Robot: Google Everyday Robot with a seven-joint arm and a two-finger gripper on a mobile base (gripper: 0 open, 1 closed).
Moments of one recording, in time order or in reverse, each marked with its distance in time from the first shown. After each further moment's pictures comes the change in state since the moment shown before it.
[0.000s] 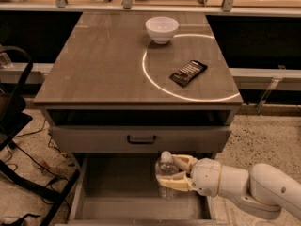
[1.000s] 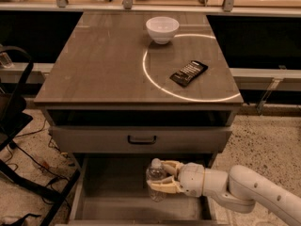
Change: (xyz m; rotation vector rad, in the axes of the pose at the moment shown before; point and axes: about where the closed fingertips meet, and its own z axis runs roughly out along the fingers) arm 0.062 -0.007 0.043 -0.094 -0.056 0.006
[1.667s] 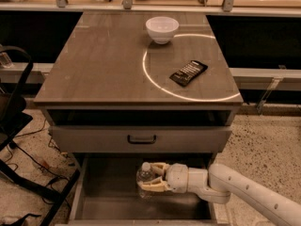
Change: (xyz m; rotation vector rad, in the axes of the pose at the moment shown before) arm 0.064 -0.020 0.054 -0.107 -0.069 -0.033
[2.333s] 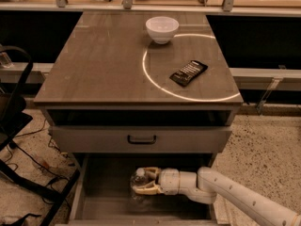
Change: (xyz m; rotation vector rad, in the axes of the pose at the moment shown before) arm 0.050 -0.005 0.030 -0.067 -0.084 -0.026
